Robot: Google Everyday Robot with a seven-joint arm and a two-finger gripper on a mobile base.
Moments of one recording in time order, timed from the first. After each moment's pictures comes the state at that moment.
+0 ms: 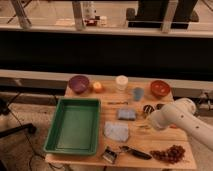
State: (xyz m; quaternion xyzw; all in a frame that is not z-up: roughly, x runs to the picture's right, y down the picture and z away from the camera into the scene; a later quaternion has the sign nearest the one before) arm 0.219 0.188 0.771 -0.22 -0.11 -0.03 0.97
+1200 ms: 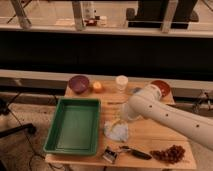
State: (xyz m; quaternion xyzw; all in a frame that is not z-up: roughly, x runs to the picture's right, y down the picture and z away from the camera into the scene) arm 0.062 0.151 0.739 -0.20 -0.20 -0.23 0.93
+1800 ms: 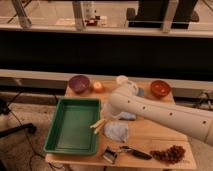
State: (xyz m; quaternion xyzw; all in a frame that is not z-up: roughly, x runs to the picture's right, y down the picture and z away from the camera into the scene) arm -0.014 0.151 0.749 -0.21 -0.23 -0.30 0.90
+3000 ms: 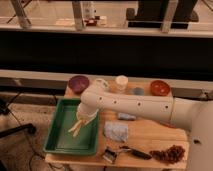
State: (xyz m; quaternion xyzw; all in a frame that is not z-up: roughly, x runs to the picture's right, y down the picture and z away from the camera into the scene) arm -0.127 0.156 0.749 -0.20 -0.29 -0.38 0.85
